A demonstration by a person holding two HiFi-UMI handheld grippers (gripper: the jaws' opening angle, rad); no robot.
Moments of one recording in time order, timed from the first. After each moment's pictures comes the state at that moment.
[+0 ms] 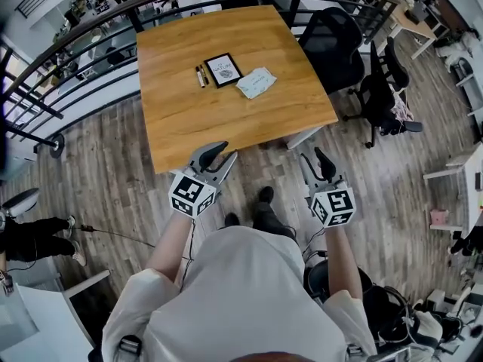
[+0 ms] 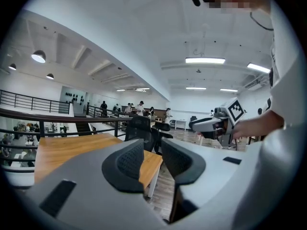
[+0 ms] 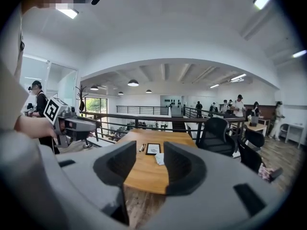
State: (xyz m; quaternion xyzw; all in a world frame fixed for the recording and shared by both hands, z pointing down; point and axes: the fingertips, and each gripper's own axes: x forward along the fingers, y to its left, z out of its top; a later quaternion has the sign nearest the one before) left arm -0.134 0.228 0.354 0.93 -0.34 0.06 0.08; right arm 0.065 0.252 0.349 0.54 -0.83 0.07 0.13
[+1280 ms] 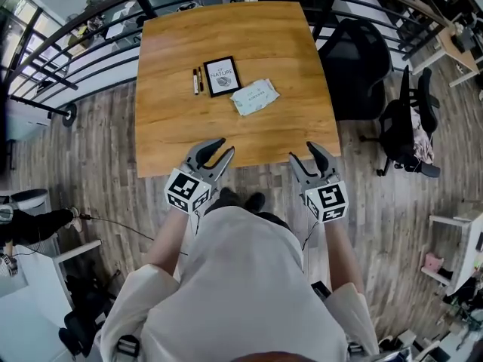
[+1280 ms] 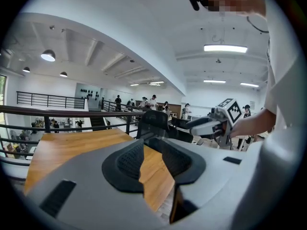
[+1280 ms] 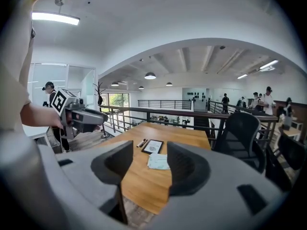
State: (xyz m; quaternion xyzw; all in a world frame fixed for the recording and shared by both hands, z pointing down) left arm -0.014 0.059 0.386 0.89 -0.43 0.09 0.11; right arm 0.165 0.045 0.400 0.39 -0.90 0.07 0.17
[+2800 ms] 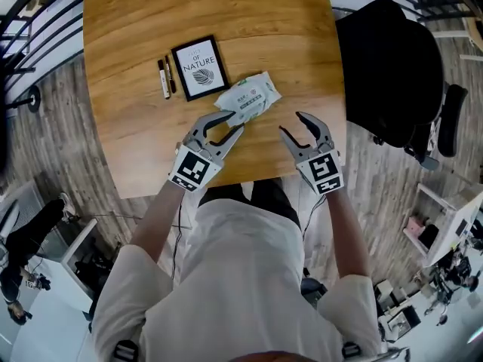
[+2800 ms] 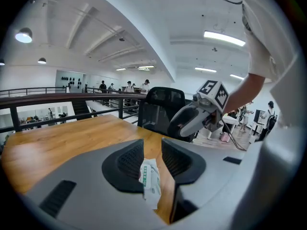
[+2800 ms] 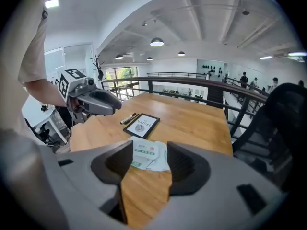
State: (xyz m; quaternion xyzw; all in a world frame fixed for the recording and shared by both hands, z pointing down) left arm -0.011 -0.211 0.546 0.92 -0.33 0.17 0.12; right arm 0.102 -0.217 0.572 0.30 -0.89 0.13 0.33
